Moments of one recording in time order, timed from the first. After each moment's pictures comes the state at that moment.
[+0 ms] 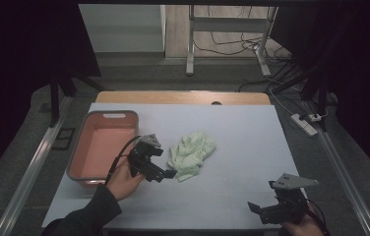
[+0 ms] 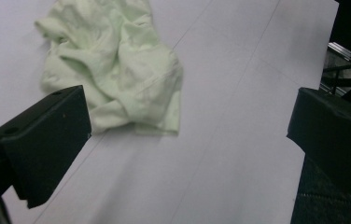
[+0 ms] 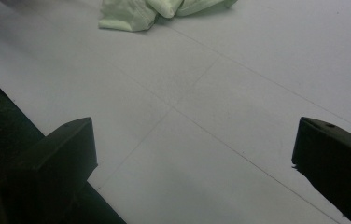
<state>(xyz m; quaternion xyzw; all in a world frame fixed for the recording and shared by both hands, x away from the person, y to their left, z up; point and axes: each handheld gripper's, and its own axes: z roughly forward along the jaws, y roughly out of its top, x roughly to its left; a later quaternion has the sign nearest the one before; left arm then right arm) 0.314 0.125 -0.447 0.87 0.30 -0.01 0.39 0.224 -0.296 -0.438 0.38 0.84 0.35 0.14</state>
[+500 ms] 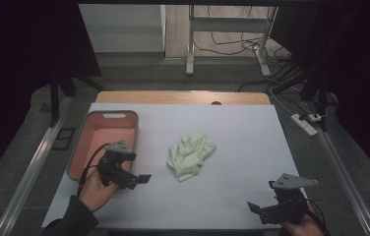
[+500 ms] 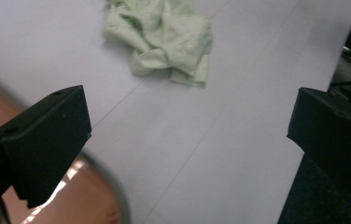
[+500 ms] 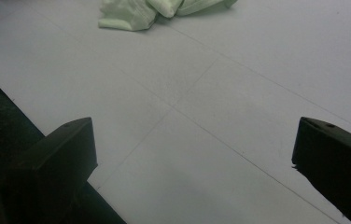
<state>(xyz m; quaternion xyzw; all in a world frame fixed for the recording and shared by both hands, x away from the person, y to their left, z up) 0.277 0.191 -0.447 0.85 0.35 0.03 0.39 0.224 -0.295 -0.438 0.38 0.85 0.35 0.14</state>
